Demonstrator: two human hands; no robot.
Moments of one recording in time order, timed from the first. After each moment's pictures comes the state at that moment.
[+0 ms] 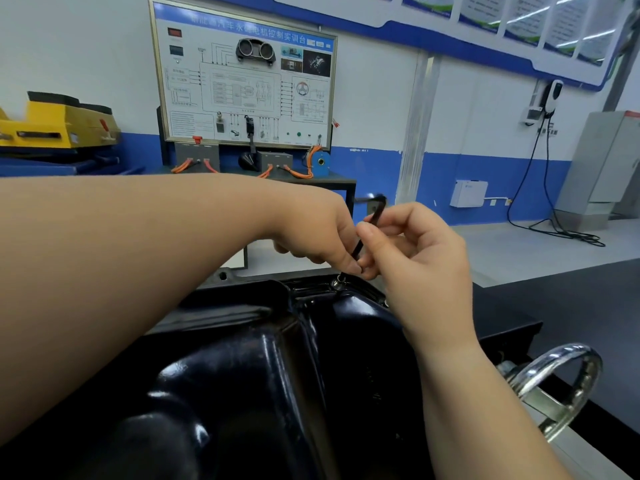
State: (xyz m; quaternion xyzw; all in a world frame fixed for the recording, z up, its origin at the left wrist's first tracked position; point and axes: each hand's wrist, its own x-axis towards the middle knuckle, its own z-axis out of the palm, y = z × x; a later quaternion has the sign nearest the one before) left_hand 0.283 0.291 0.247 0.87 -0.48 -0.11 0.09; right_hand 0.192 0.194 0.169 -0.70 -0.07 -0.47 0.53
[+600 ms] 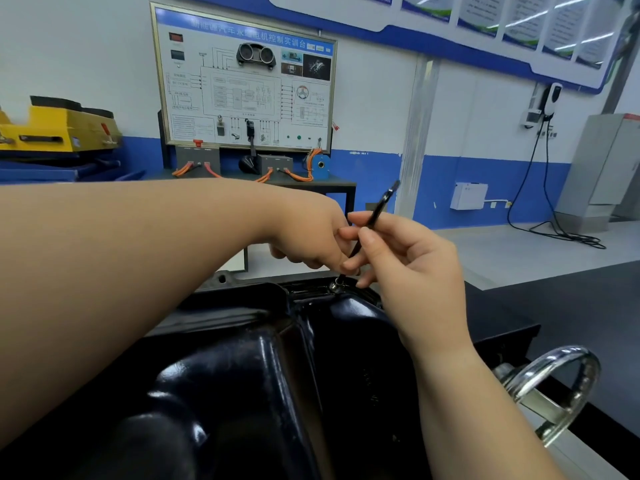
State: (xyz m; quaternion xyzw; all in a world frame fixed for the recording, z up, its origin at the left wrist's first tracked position) left_hand 0.281 0.291 0.247 0.88 -0.46 -0.11 0.08; right_hand 0.191 0.195 0.166 -0.70 -0.10 -0.44 0.55
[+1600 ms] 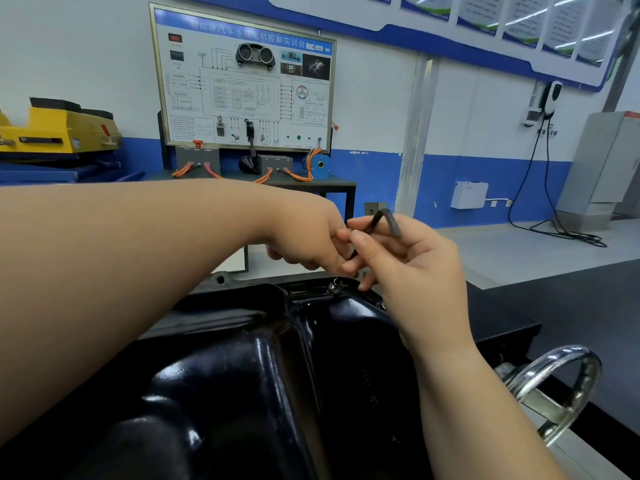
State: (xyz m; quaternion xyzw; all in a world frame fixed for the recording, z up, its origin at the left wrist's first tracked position) left_hand 0.281 0.292 0.247 0.87 -0.46 -0.13 0.08; right_hand 0.191 0.193 0.167 -0.68 -0.11 -0.43 0.58
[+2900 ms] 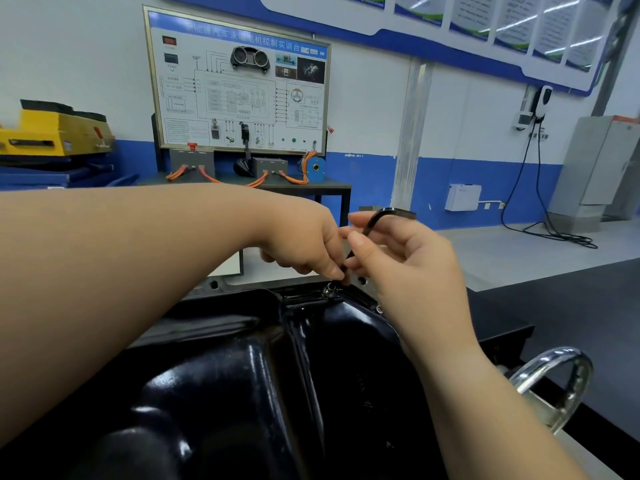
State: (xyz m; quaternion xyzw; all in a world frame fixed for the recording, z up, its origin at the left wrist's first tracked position) left_hand 0.288 0.291 0.247 0.86 -0.49 -0.15 0.06; right_hand 0.188 0.193 0.171 -0.72 -0.02 -0.44 0.54
